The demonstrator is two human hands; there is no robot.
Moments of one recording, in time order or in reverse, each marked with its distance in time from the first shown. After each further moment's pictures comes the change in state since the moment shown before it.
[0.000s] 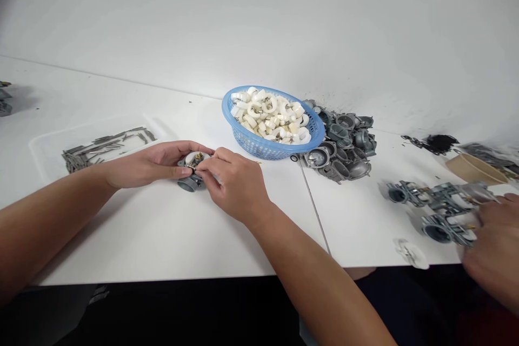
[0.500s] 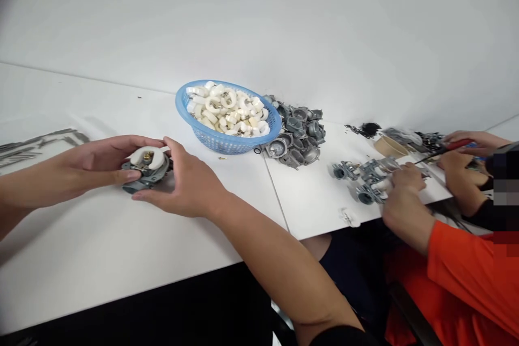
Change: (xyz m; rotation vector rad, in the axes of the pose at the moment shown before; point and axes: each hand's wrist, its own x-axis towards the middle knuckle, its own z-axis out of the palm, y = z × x) left_hand -0.001 -0.002 -0.003 0.076 0.014 -0.001; right_hand 0.000 -0.002 -0.007 0.323 -0.382 0.449
